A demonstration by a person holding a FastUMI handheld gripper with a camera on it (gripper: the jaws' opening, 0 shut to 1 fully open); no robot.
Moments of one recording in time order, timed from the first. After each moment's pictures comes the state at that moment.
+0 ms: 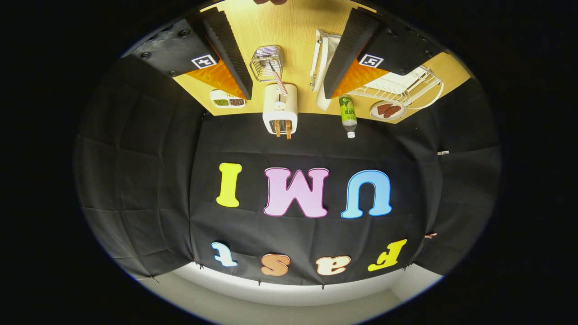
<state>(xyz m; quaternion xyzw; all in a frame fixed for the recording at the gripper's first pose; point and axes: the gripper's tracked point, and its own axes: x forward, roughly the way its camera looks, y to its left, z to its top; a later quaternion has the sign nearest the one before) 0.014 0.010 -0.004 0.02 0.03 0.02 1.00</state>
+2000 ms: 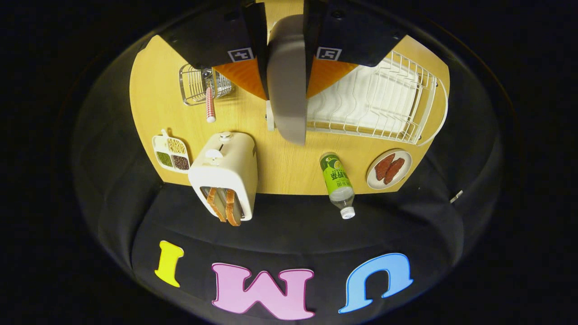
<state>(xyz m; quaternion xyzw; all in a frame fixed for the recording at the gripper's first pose) 0.168 0.119 -0.103 -0.01 0.37 0.07 0.93</state>
